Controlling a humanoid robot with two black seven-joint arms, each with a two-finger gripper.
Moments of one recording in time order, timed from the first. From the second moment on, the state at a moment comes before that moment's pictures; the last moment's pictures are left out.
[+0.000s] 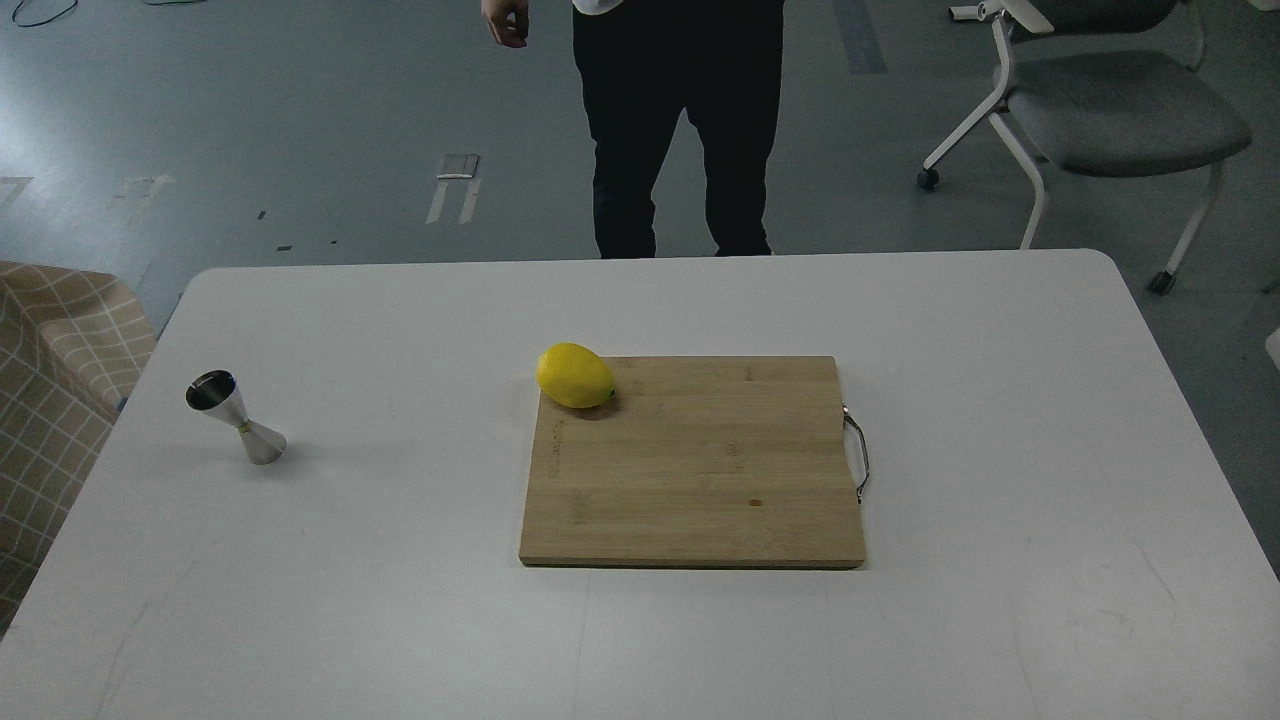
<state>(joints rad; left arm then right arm) 0.20 -0.04 -0.12 -0.08 -0.04 0.05 -0.03 -0.04 0.00 0.06 0.16 0.07 -0.06 -0.13</state>
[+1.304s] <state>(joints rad) 0.20 -0.04 -0.12 -0.08 -0.04 0.05 -0.03 -0.04 0.00 0.06 0.16 0.07 -0.06 -0.13</state>
